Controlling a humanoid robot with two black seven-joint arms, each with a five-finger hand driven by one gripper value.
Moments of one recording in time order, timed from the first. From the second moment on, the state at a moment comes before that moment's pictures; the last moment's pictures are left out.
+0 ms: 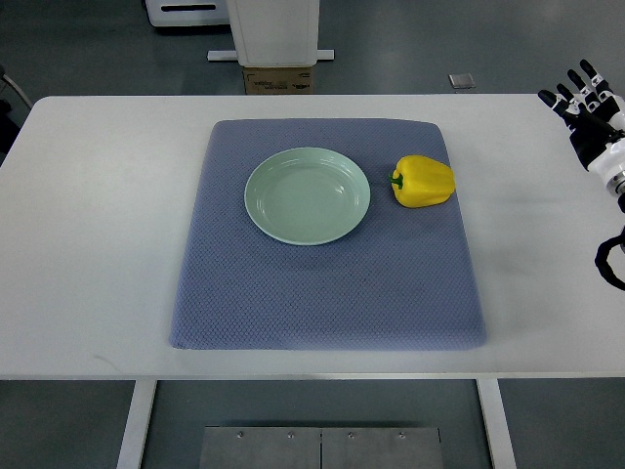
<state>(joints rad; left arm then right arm) -0.02 0.00 -0.17 -0.22 0.04 0.15 0.01 0.83 -0.41 0.59 0.57 -0.05 0.21 0.44</state>
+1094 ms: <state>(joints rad) -0.02 0.00 -0.17 -0.22 0.04 0.15 0.01 0.99 -0.60 0.15 0.84 -0.39 0.08 0.45</state>
